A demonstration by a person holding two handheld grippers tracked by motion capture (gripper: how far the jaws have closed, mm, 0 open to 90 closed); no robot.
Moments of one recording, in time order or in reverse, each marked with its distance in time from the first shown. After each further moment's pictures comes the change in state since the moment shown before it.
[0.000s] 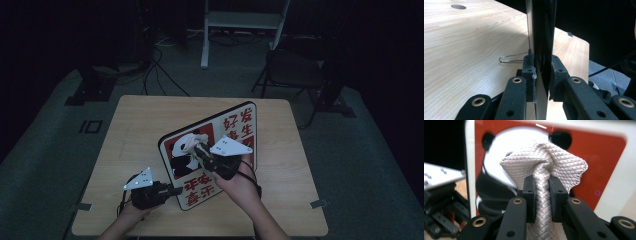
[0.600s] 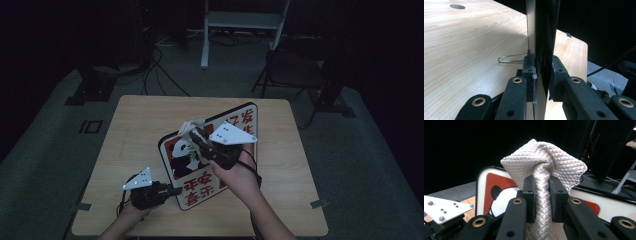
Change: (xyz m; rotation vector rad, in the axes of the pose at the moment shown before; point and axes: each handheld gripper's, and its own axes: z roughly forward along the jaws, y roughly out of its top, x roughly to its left) left arm 0.001 -0.001 -0.001 -0.005 -0.011 -0.007; right arm 0.001 0.049 -0.013 -0.108 0.002 -0.030
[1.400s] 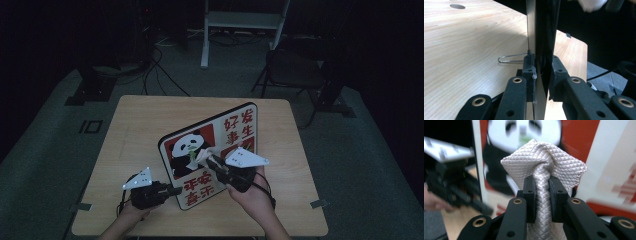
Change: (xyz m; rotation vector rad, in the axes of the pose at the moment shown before) left arm 0.001 0.000 0.000 -0.003 -0.003 -0.010; right arm -0.004 -0.068 -0.029 0.127 0.020 0.088
